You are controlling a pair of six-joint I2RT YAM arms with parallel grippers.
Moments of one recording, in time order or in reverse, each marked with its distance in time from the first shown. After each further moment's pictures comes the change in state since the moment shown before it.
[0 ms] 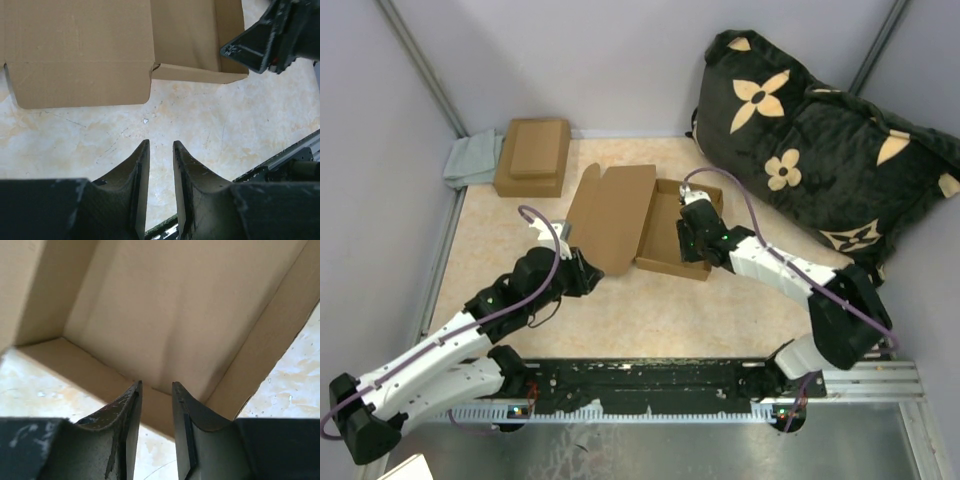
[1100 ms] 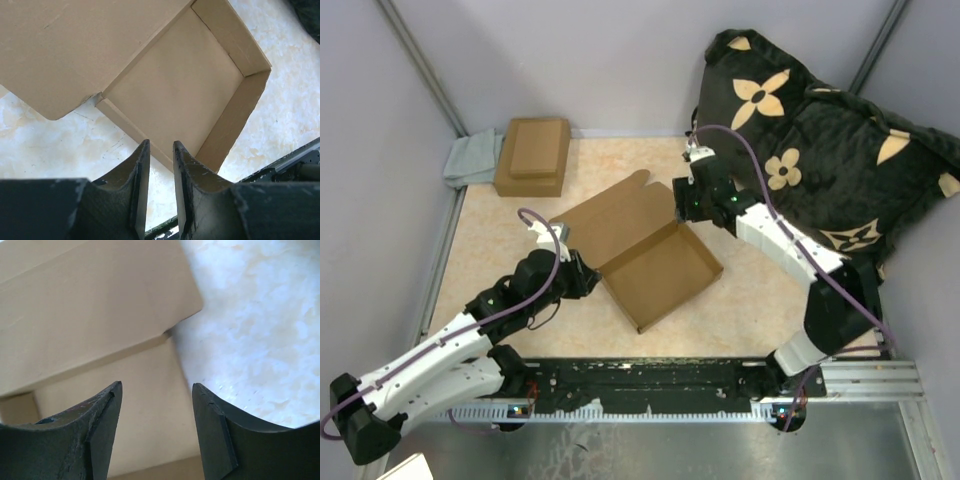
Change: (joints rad) left arm 0.000 -0.013 -0.025 -0.018 -0.025 -0.016; right arm -0.074 0.058 0.264 -0.110 -0.074 -0.096
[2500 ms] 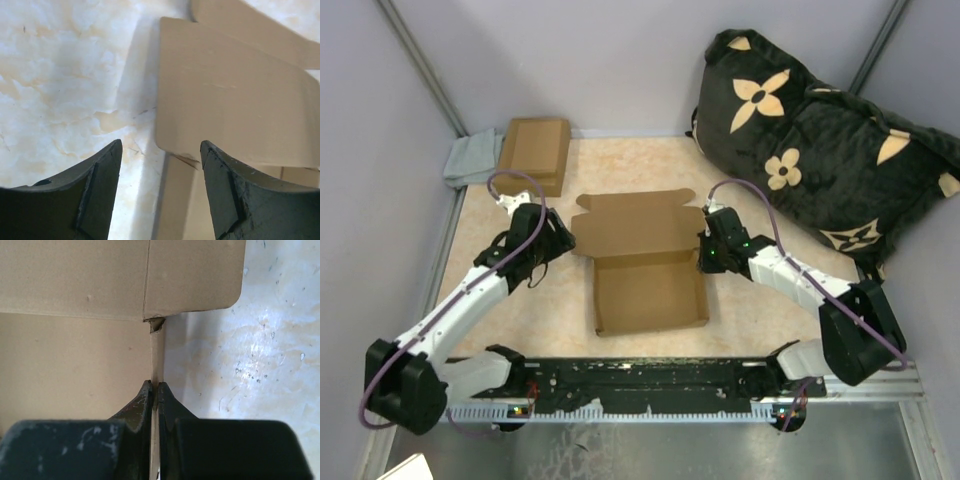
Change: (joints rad) left arm 0.374 0.301 0.171 -0.031 -0.059 -0.055; right arm -0.056 -0.108 -0.401 0.080 -0.101 0.142
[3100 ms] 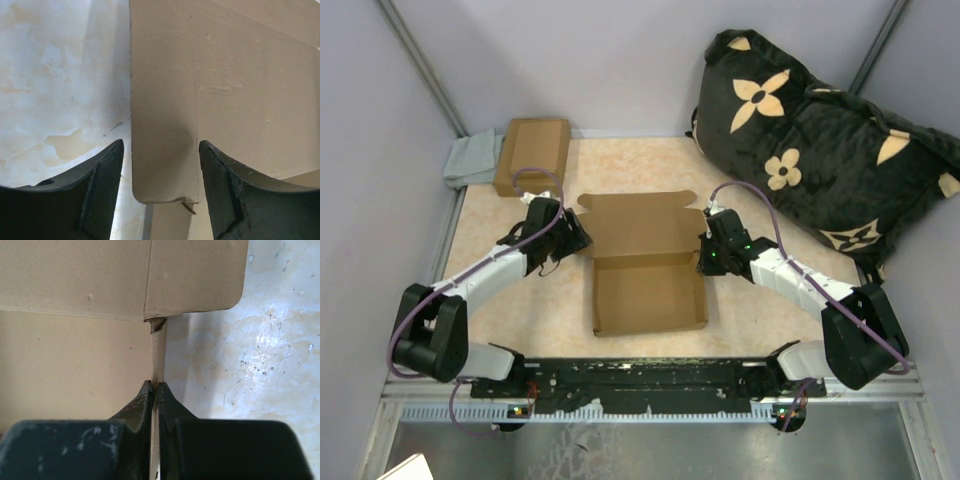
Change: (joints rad) left arm 0.100 0.312 0.000 0.200 0.224 0.029; right arm 0.001 -0.035 -0.029 -0.010 -0.019 0.032
